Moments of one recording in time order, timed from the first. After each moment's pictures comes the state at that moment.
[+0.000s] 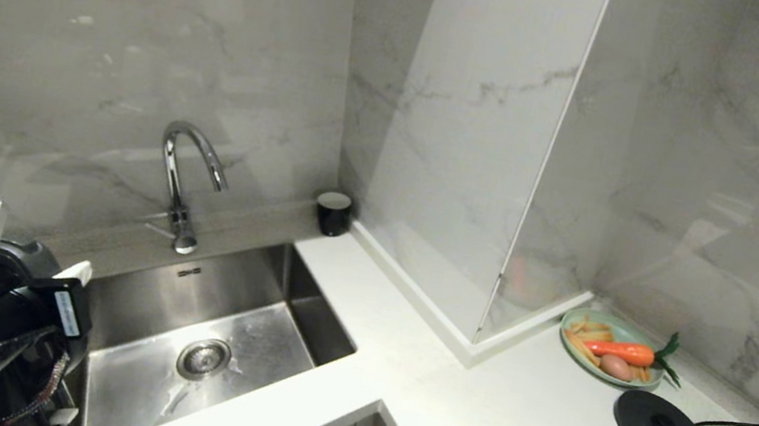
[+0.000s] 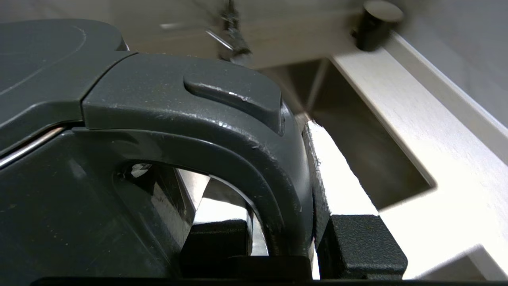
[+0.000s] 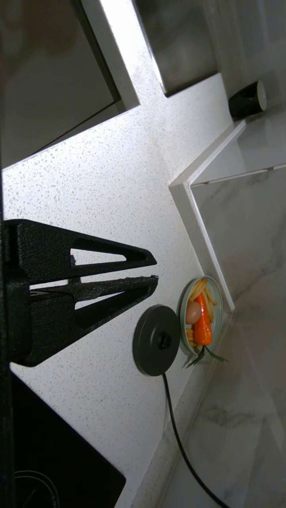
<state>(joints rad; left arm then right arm) -0.26 1.37 -0.23 -0.92 0.47 -0.19 0.00 0.00 0.00 0.00 0.00 -0.01</state>
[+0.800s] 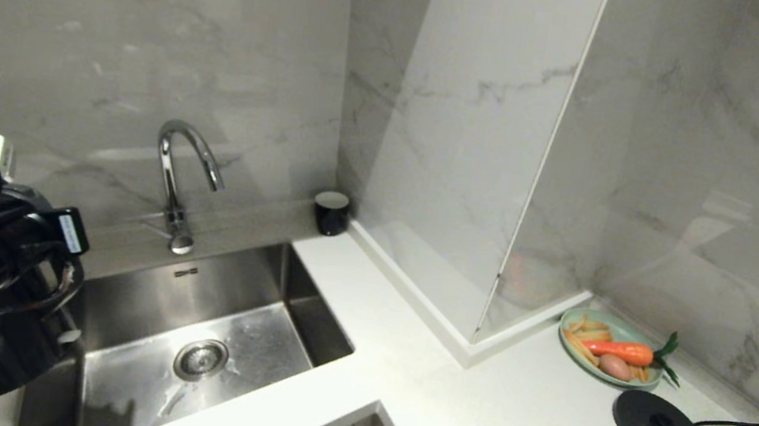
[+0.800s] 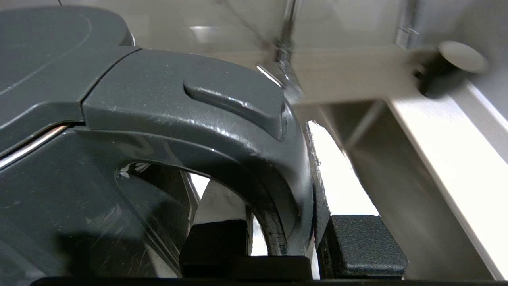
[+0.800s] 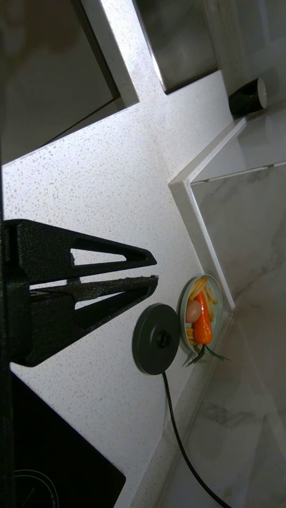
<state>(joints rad) 0.10 1.70 -0.53 -0.94 0.25 -0.17 0.00 0.00 0.00 0.00 0.00 -0.01</state>
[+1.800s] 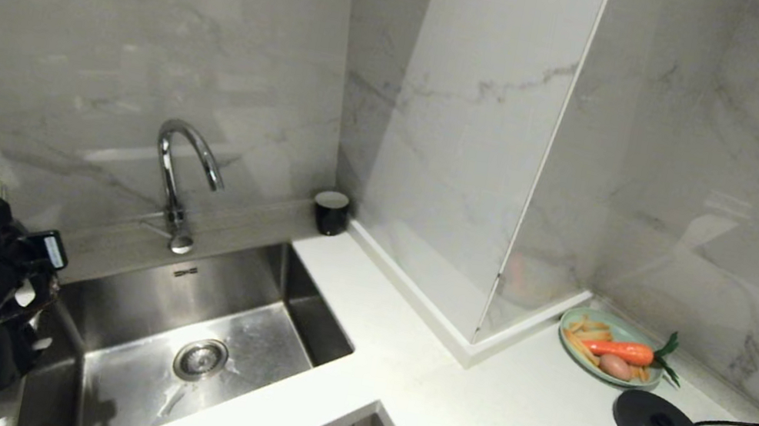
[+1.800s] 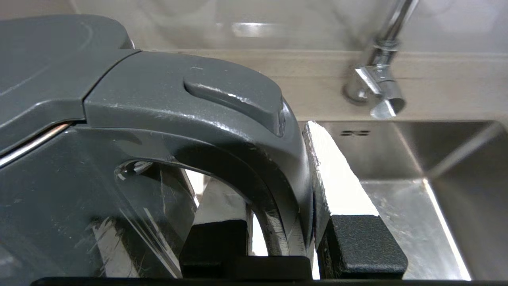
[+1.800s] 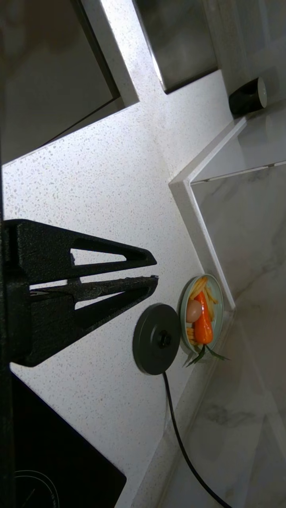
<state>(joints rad) 0.30 2.08 -0.58 -1.26 0.24 -0.11 0.00 0.00 0.00 0.00 0.00 -0.01</state>
